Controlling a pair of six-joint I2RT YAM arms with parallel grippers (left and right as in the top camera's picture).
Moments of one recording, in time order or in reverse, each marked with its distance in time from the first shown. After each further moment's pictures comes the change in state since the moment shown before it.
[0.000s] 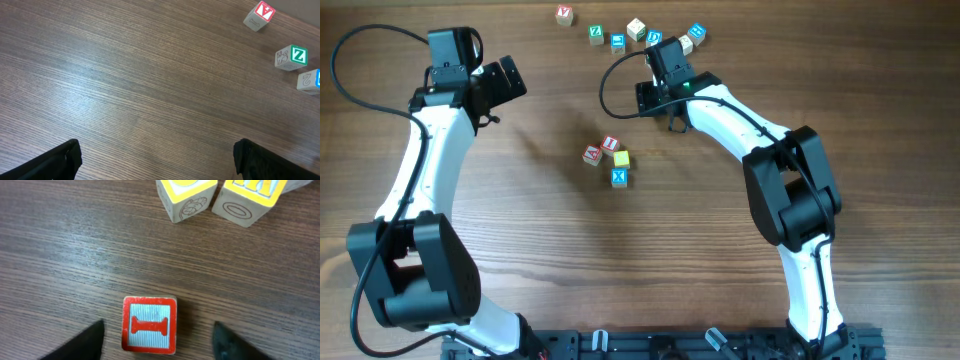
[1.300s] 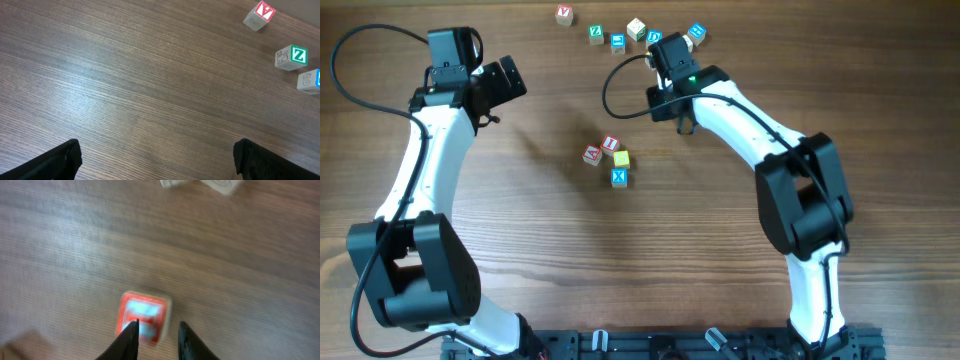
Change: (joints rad) left arm 0.000 0.000 0.000 0.000 0.000 0.000; right arm -0.003 -0.090 0.003 -0.214 0.007 -0.059
